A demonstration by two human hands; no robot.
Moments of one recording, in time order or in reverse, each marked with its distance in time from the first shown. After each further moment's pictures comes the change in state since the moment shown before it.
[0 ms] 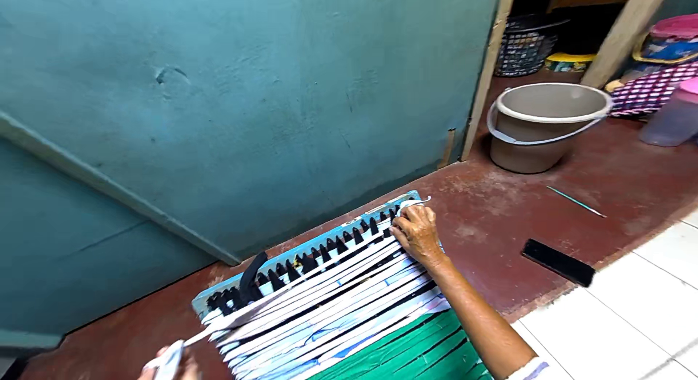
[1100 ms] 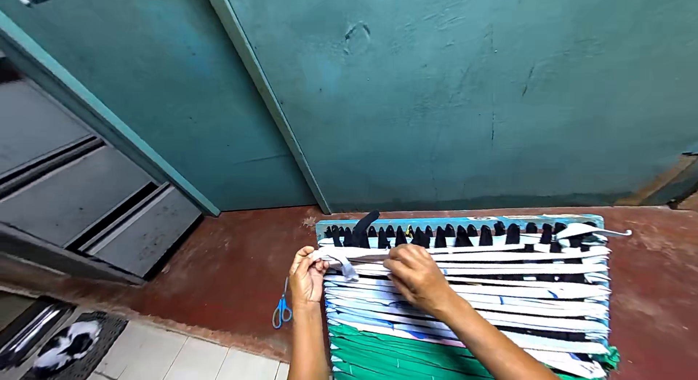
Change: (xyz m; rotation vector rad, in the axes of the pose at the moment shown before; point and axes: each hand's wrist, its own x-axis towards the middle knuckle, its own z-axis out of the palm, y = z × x) left_hand -0.027 -0.005 0.031 0.170 0.044 -0.159; right_hand -0.004 -0.217 0.043 0.626 -0.232 -0.518
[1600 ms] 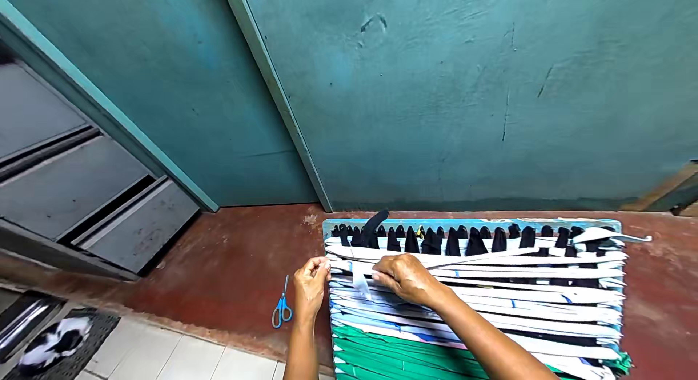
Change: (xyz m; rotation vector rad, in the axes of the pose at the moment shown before) left_hand 0.002 -0.004 -0.041 0.697 -0.239 0.298; right_hand 0.029 -0.005 0.021 0.309 -0.495 0.192
